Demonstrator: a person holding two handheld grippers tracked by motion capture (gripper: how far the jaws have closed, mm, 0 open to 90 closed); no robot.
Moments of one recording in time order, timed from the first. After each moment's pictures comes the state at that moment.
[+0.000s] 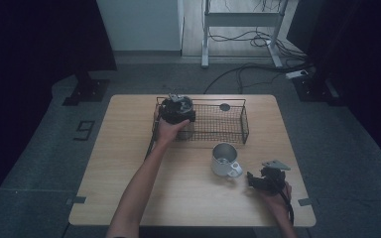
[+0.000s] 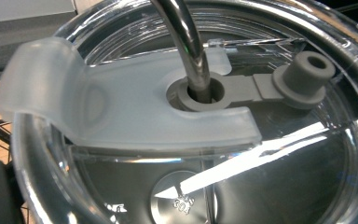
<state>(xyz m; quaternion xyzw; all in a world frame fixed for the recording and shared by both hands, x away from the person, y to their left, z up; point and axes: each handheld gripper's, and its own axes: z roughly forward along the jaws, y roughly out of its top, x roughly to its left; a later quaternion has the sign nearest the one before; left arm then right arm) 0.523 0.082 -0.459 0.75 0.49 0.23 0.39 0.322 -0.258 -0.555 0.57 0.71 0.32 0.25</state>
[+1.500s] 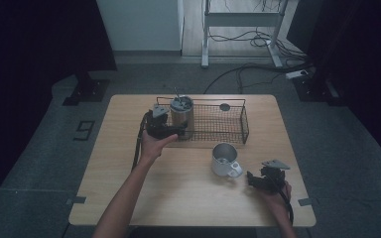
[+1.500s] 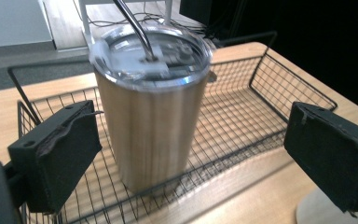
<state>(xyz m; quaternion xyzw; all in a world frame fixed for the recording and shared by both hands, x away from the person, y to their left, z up) 0.428 0.121 -0.423 0.73 0.44 0.22 0.47 0.324 -0.258 -0.555 0.57 0.71 0.32 0.25</state>
